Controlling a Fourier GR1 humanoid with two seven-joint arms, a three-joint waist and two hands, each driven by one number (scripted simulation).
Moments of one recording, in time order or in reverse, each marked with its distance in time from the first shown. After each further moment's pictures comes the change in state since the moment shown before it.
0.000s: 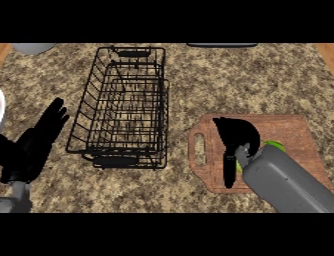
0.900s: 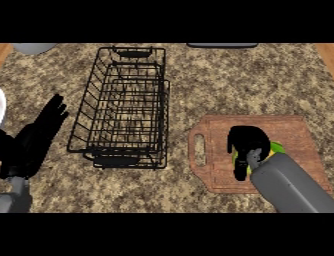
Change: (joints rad) left arm -0.022 -0.050 0.067 -0.004 -0.049 -0.057 0.049; right arm 0.107 0.015 -0.096 0.072 0.213 0.100 -0.157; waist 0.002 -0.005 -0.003
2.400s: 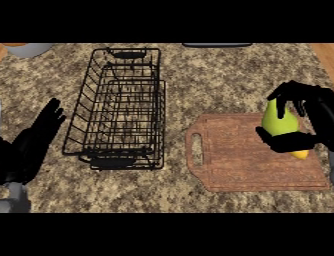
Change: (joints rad) left arm 0.037 -0.031 0.034 -0.028 -0.037 -0.017 0.007; right arm 0.153 -0.224 -0.361 -0.286 -0.101 -0.694 -0.884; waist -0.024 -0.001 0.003
